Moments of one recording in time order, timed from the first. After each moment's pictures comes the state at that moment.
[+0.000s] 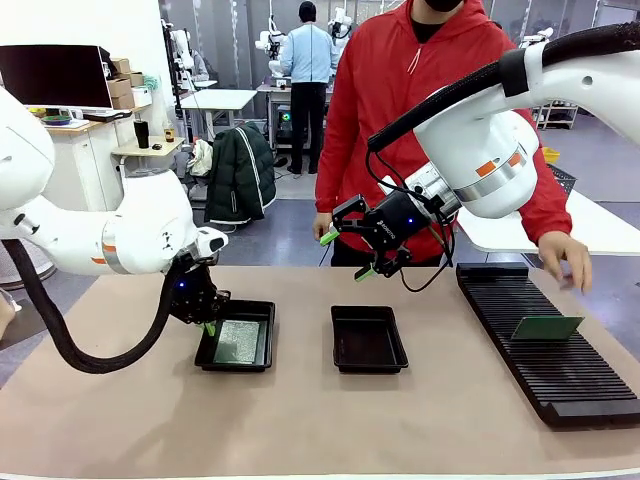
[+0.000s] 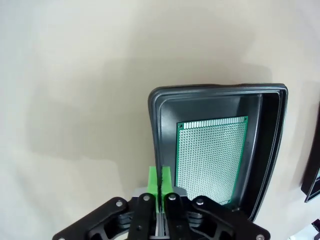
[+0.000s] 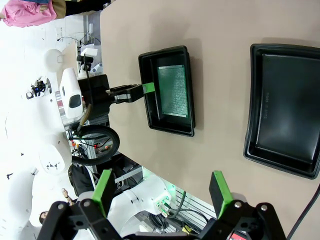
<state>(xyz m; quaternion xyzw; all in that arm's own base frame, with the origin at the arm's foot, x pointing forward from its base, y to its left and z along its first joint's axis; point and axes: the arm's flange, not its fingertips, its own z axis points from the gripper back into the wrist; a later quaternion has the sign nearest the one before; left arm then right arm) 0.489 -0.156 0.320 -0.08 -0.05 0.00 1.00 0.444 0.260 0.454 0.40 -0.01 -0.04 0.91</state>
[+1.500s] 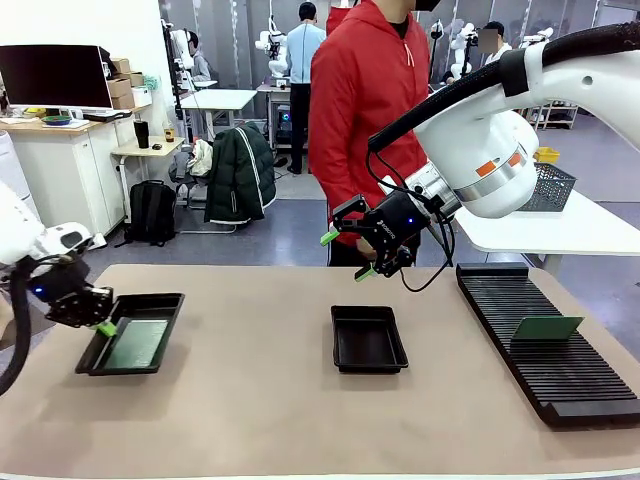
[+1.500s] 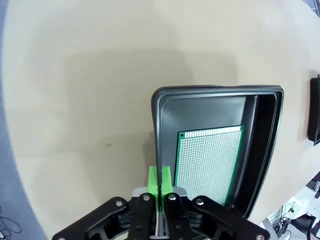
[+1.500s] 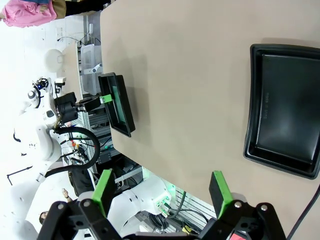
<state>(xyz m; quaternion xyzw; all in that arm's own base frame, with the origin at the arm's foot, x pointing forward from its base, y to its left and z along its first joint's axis) 0.439 0.071 0.337 -0.18 -0.08 -0.01 0.98 0.444 0.260 0.454 0.40 -0.01 -0.04 0.91</state>
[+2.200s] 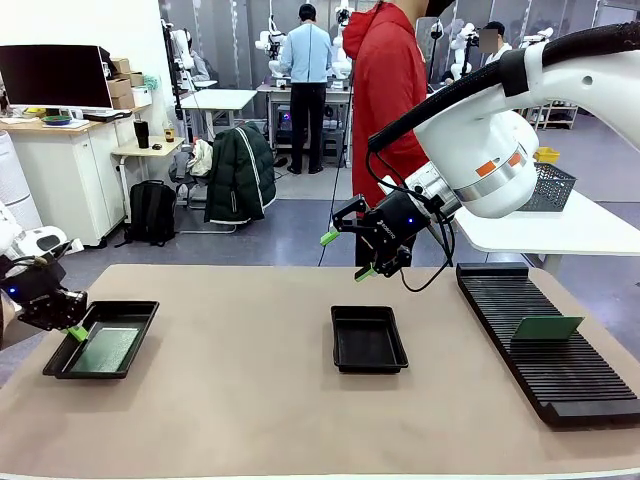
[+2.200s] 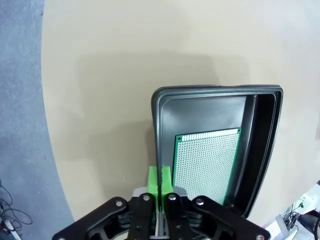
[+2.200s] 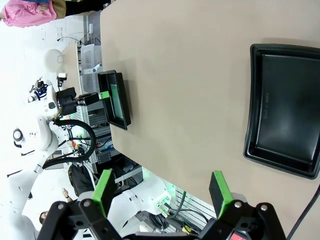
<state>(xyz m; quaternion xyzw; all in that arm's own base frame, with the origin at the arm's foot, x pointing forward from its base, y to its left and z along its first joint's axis) 0.455 0.109 0.325 -0.16 -0.05 -0.01 0.99 0.444 0.260 0.454 0.40 -0.01 -0.04 0.91</state>
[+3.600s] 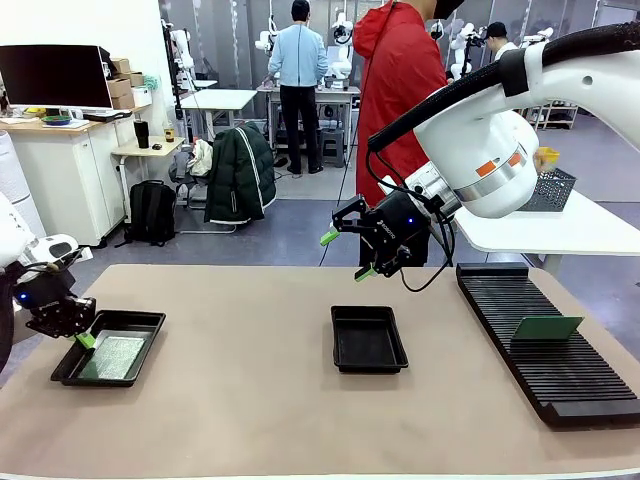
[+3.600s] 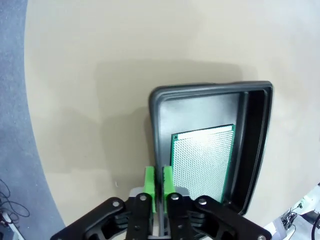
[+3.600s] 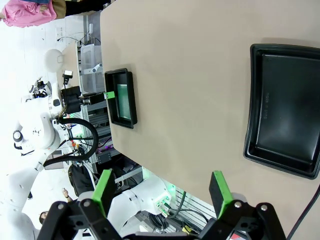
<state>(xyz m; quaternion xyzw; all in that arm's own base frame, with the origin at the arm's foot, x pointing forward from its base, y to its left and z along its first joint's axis) 0.459 0.097 0.311 -0.15 -0.03 0.00 0.99 0.444 0.260 0.454 0.40 -0.01 -0.04 0.91</state>
